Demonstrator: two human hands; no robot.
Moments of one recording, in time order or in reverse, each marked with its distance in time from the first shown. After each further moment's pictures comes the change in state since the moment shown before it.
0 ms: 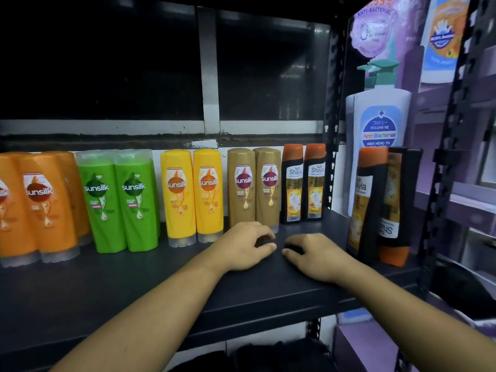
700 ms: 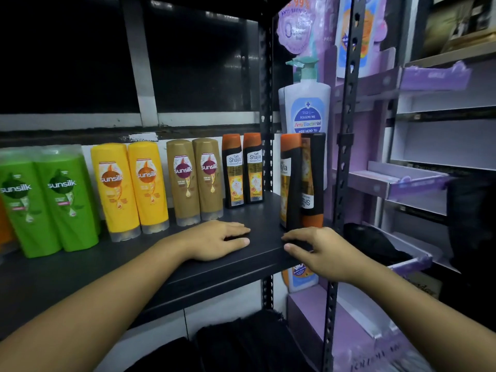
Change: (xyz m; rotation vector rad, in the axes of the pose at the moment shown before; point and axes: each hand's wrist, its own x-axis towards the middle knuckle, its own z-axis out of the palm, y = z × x) left_hand 0.007 0.050 0.014 0.042 -0.364 0.114; right_hand -0.135 0.071 -0.034 0.019 0.209 -0.073
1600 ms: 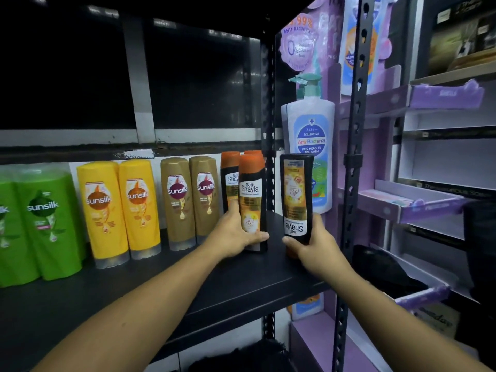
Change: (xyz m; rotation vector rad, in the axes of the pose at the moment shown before) left_hand 0.077 0.020 -0.007 -0.555 0.517 -0.141; right_hand 0.068 0.015 0.012 0.495 0.330 0.382
